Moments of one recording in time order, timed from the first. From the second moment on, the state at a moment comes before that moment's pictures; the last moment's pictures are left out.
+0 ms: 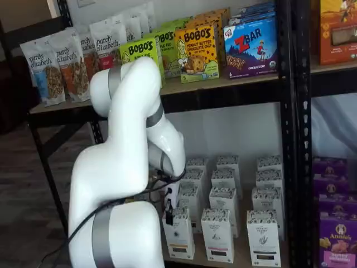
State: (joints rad) arm 0.25 0.77 -1.22 0.58 0.44 -1.84
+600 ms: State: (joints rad) arm 0.27 0.86 -1.31 0.61 0.39 -1.85
